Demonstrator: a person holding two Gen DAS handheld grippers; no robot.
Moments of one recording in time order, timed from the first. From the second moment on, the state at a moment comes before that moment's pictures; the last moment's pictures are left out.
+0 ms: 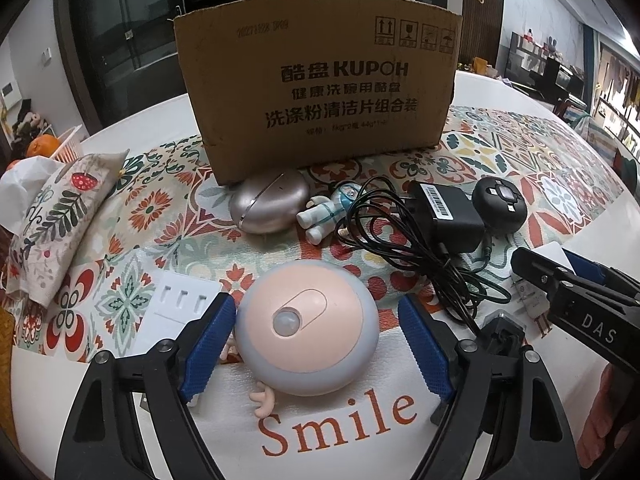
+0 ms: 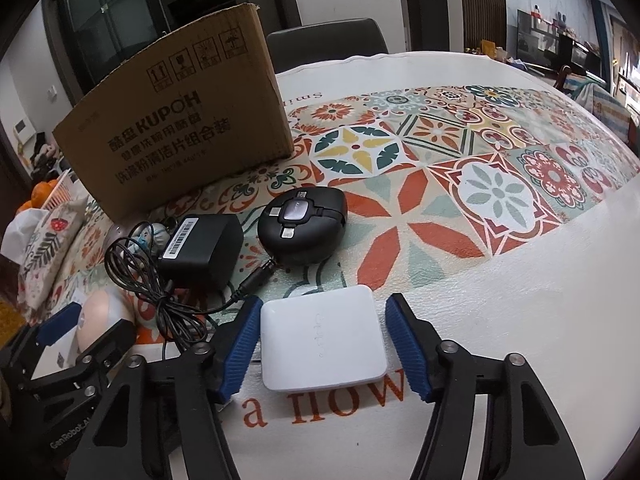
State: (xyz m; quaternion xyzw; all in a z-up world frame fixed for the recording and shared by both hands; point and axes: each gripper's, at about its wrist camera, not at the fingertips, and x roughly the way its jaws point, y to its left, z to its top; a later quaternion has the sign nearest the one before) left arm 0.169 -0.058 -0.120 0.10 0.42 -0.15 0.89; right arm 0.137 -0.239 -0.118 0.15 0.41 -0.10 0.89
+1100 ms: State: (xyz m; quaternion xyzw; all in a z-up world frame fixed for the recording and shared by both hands) left arm 0.153 -0.051 -0.090 0.08 0.38 -0.15 0.91; right arm 0.124 -0.231 -0.088 0.13 0.38 -0.09 0.91
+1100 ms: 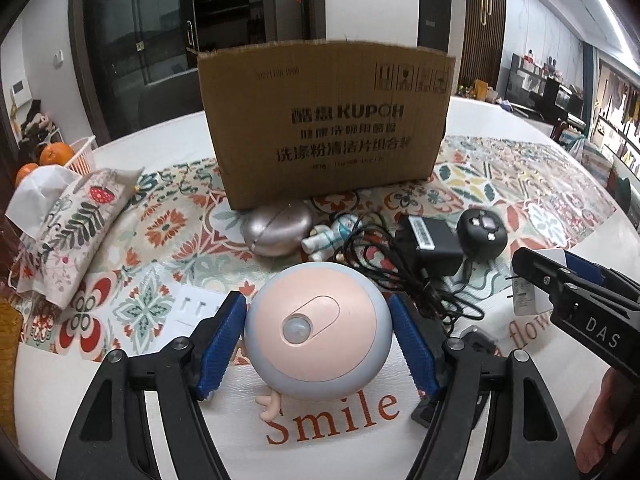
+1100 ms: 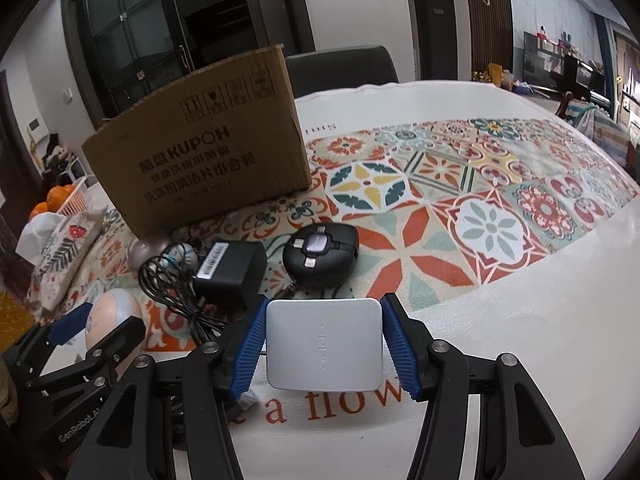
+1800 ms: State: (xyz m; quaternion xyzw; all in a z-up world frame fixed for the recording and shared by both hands) left arm 0.147 -0.037 -0.019 0.04 0.33 -0.15 0.93; right arm 0.113 -0.206 -0.016 0.08 0.31 -0.06 0.95
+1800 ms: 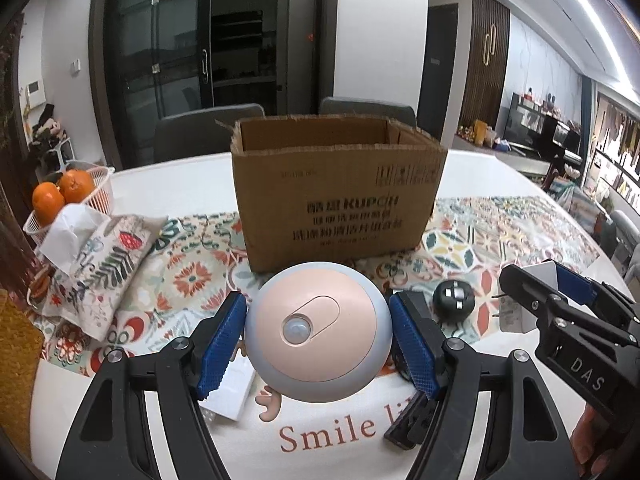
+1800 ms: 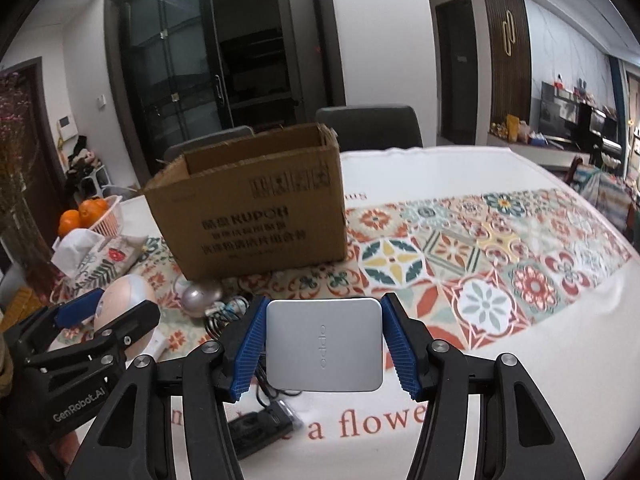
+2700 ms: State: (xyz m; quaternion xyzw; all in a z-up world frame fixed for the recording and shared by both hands) left arm 0.197 -0.039 0.067 0.03 0.28 -0.16 0.95; right arm 0.168 -0.206 0.057 0.10 0.23 -0.02 0.97
